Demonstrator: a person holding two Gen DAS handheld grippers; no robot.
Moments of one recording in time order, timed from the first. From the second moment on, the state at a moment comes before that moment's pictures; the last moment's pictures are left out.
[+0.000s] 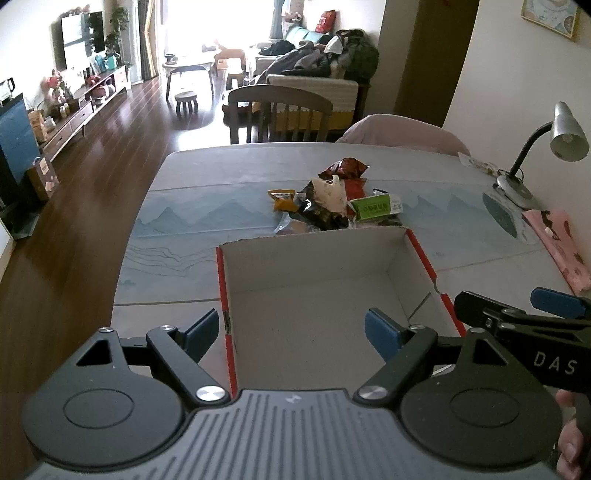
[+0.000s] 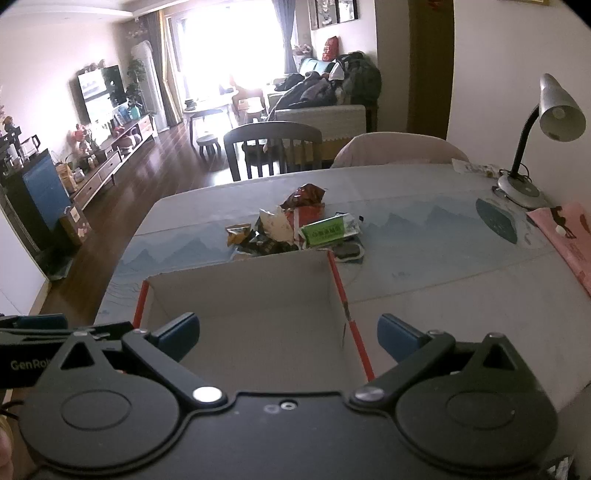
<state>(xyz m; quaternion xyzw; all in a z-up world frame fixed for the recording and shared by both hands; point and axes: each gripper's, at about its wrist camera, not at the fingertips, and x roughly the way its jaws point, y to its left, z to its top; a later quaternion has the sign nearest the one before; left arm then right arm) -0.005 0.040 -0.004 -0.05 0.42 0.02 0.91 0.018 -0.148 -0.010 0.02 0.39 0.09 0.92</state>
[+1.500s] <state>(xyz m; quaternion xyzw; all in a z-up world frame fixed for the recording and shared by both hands) 0.332 0.040 -0.067 -0.10 0.60 0.02 0.79 0.375 -0.201 -0.069 0.02 0.56 0.11 0.82</state>
